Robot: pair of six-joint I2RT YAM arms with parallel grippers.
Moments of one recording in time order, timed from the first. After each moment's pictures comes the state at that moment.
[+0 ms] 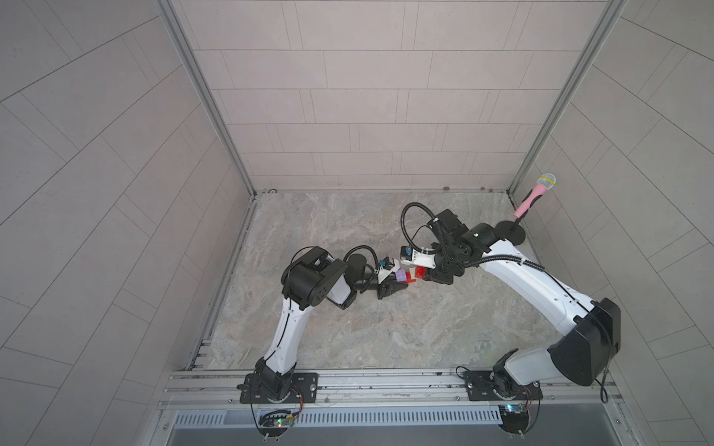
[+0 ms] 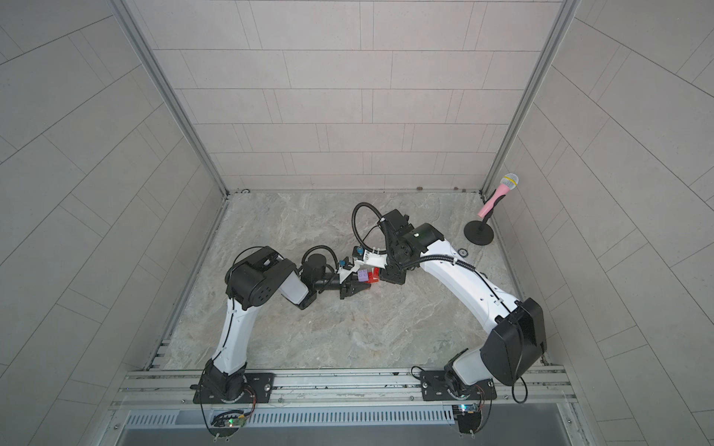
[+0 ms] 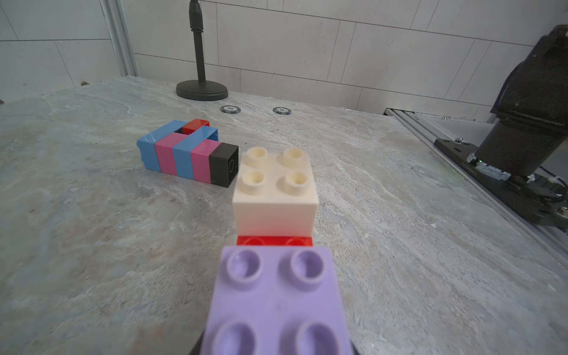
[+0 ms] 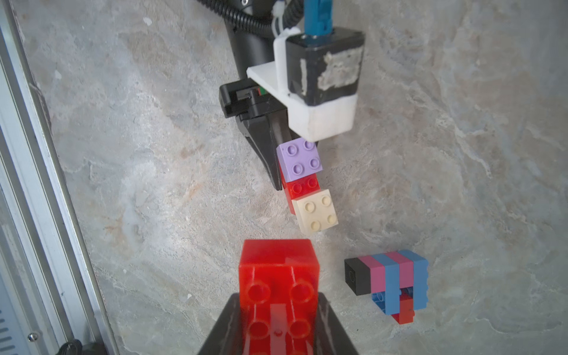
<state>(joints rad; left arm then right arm) -0.60 2.23 0.81 1.13 0.87 0.16 0.53 1.48 1.36 -1.11 -0.16 -0.84</state>
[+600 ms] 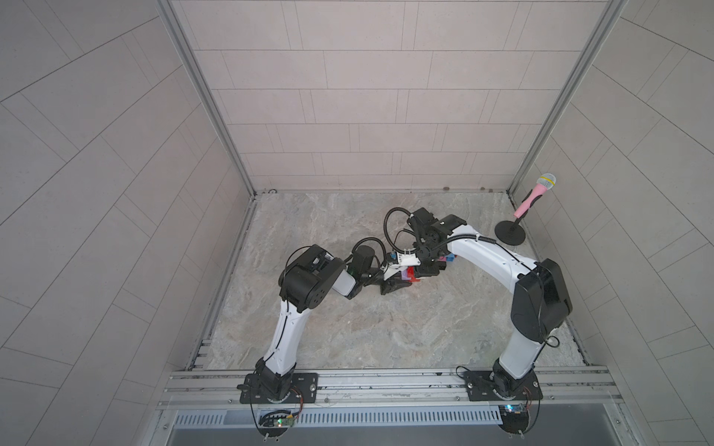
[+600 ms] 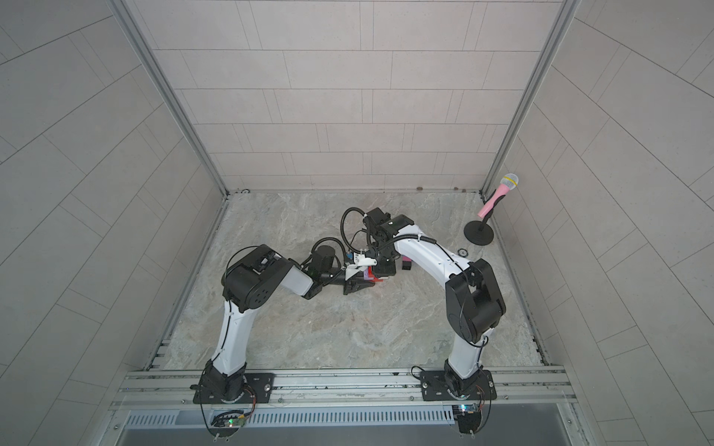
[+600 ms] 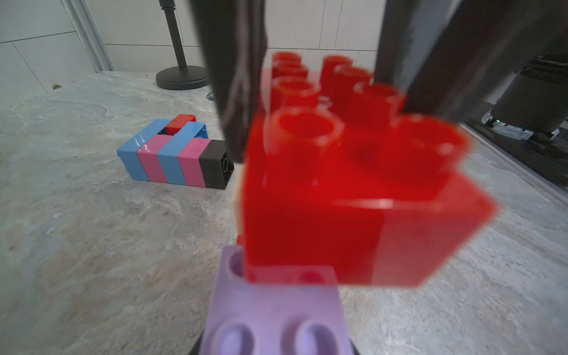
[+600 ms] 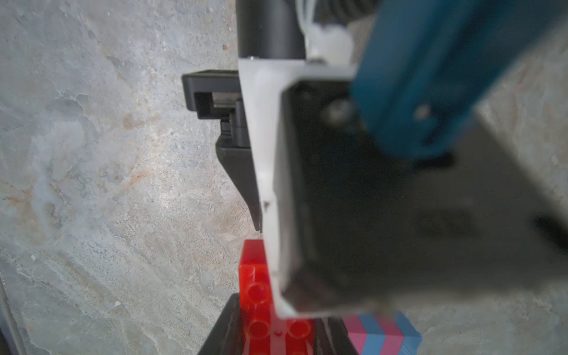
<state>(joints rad) -0.61 2.20 0.92 0.81 0.88 0.37 0.51 1.76 1.46 -1.05 -0.13 -1.05</state>
